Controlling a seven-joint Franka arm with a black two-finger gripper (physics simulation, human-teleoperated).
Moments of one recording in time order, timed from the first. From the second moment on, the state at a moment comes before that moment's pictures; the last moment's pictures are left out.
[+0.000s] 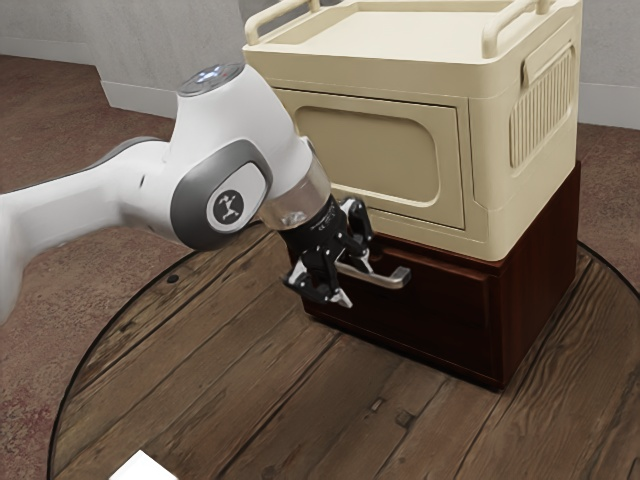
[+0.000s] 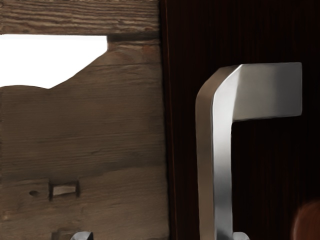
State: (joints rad) arm 0.02 0.00 -0.11 -1.81 -0.09 2.12 -1.58
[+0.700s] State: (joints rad) arm 0.05 -0.09 -0.11 -1.89 -0.09 2.05 -1.61
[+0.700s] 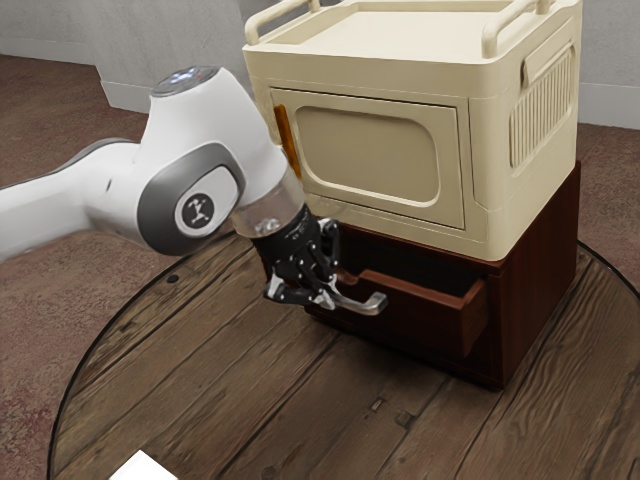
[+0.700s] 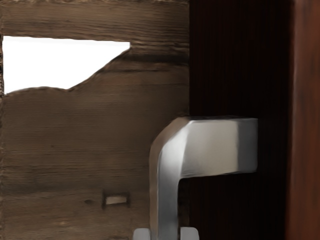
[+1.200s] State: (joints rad) arm 0.06 -0.16 -0.16 -1.97 -0.10 2.05 -1.62
